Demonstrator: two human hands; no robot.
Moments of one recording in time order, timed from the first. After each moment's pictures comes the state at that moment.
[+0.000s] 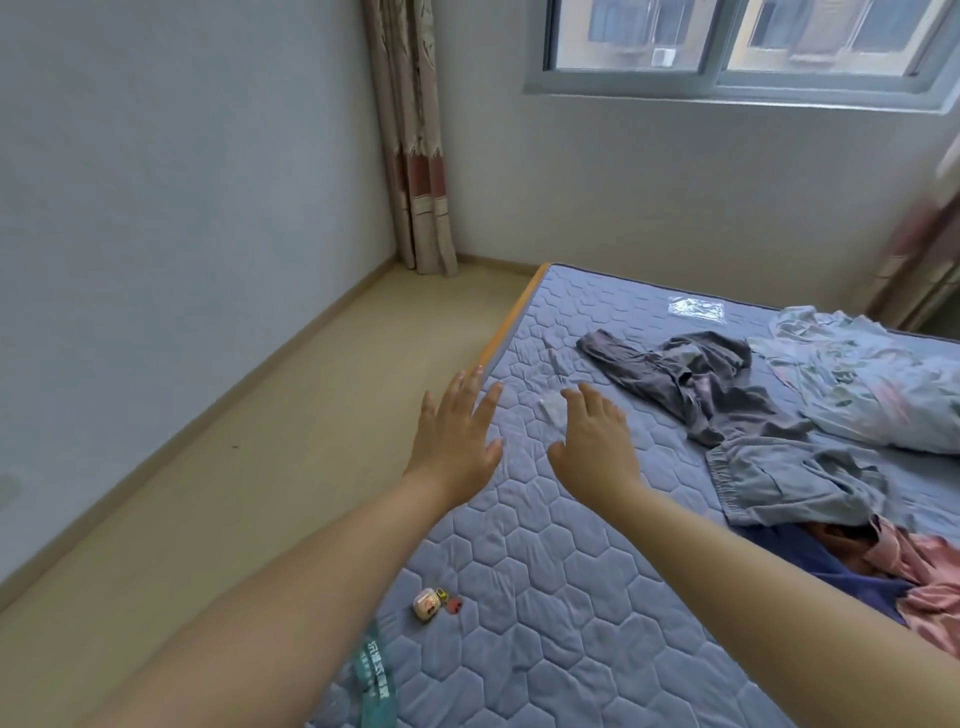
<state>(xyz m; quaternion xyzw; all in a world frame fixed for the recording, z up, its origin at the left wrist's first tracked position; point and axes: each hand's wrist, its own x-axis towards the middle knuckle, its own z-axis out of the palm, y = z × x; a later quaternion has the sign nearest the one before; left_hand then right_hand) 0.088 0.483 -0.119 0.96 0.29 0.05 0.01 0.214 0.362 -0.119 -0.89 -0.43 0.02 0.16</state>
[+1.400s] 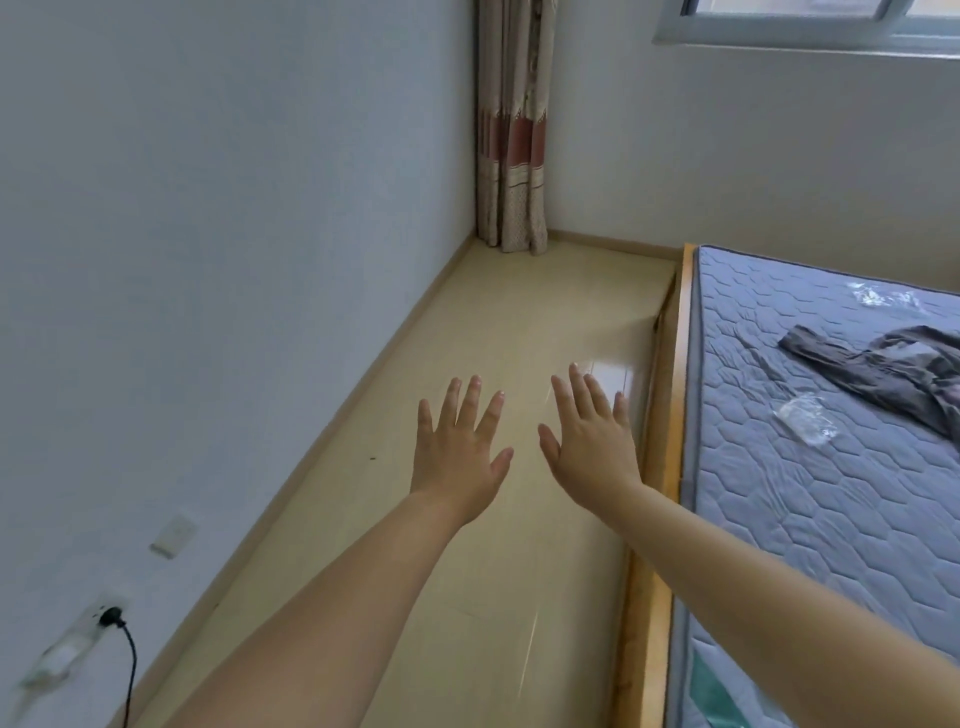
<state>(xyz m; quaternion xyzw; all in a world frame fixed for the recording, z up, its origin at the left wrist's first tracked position) -0.279 1.031 -0.143 0.96 0.29 -0.01 -0.02 -0.146 0.924 -0.152 -0.89 -0.46 -0.02 0.07</state>
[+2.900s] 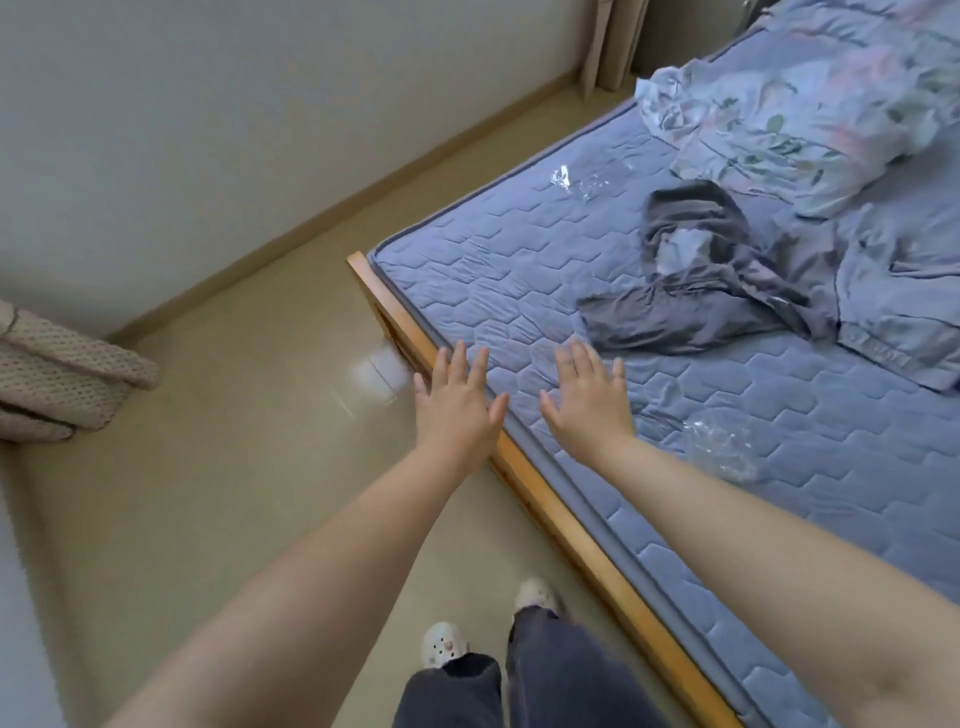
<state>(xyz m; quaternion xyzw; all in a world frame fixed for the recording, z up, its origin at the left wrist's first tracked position) 0.706 1.238 -0.270 0.98 -0.11 -0.15 0.10 0.681 1.072 -0.290 -0.99 0.04 0.09 0.08</state>
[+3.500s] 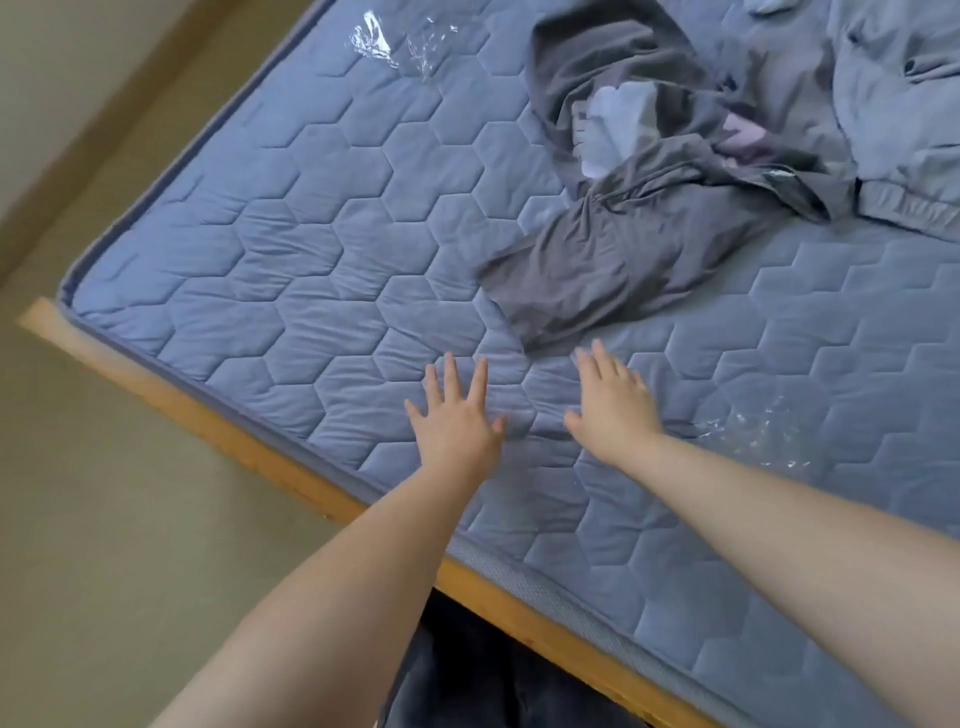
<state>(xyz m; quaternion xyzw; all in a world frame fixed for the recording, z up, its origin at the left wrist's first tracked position) 0.894 1.062 -0.568 0.91 -0.25 -0.32 0.01 0.813 0.905 -0.549 -0.93 0.27 0.24 0.11</state>
